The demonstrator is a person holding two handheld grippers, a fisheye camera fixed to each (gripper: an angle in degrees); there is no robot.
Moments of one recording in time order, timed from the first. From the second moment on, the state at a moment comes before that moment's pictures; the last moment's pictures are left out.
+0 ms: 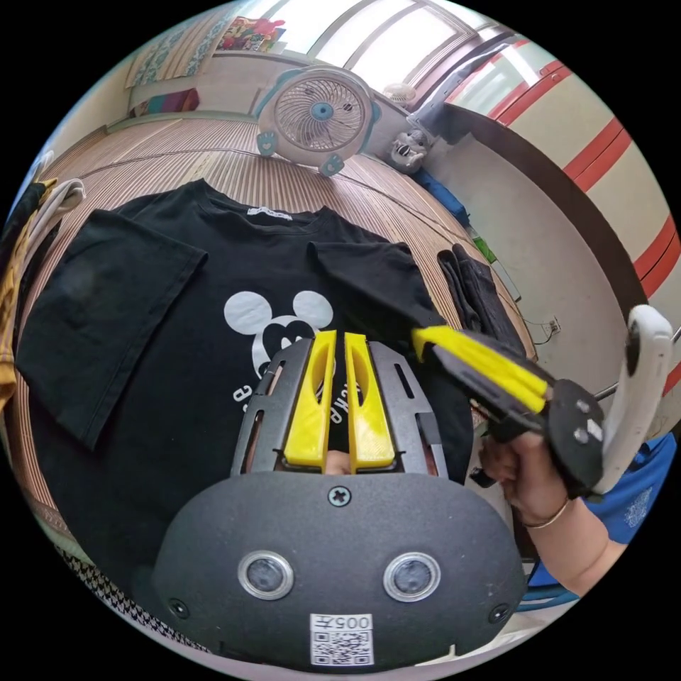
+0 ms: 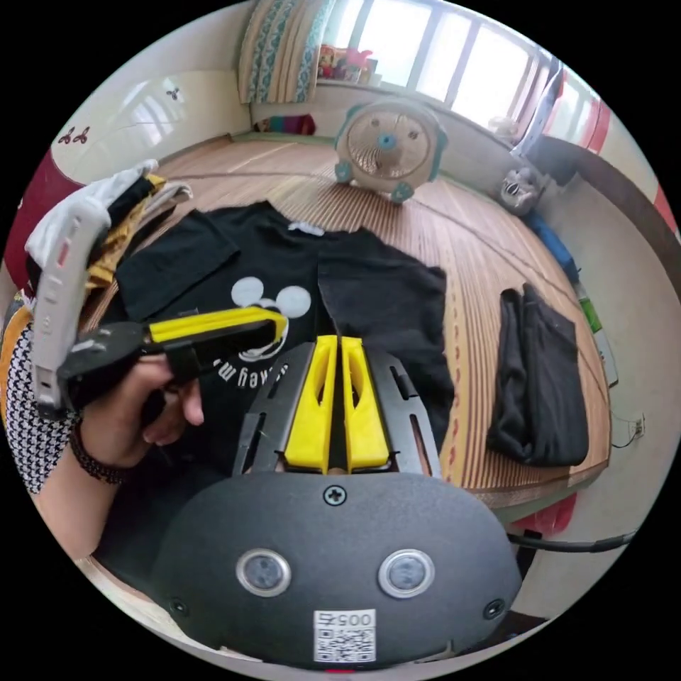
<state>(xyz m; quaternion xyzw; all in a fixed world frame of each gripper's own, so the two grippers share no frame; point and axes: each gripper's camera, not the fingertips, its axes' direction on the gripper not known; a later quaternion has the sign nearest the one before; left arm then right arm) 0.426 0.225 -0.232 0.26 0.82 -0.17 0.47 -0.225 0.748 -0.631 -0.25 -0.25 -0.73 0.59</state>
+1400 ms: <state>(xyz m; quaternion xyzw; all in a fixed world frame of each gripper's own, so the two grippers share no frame) 0.393 0.225 -0.189 0.26 0.81 -0.20 0.48 -0.352 0.665 -0.528 -0.24 -0.16 -0.67 0.69</state>
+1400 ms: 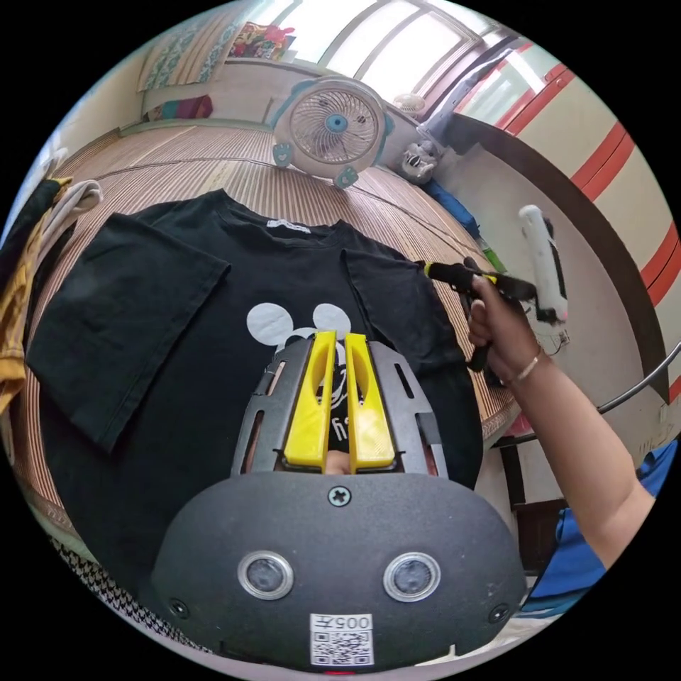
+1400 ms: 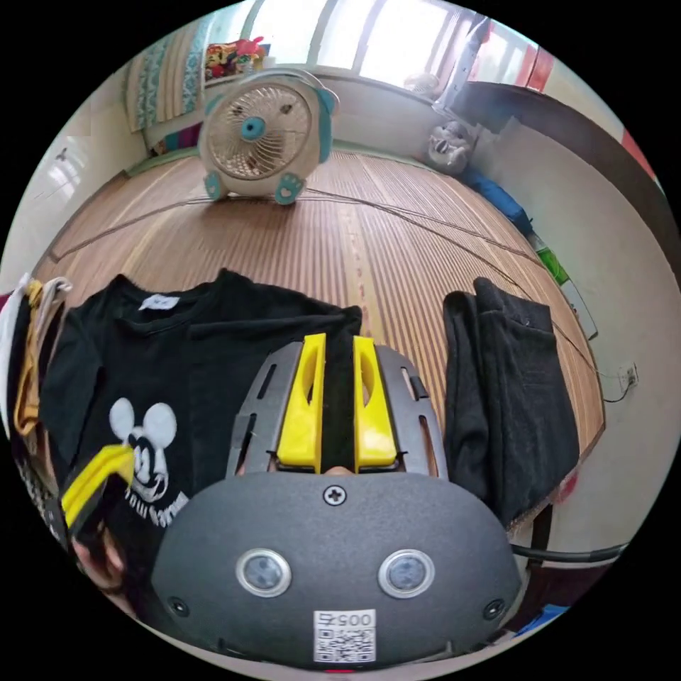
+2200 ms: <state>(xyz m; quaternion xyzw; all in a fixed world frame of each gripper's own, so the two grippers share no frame) 0.326 0.143 -0.091 0.21 0.66 -0.23 0.68 -0.168 0.618 -0.695 -0.24 -0.31 -0.65 0.65</state>
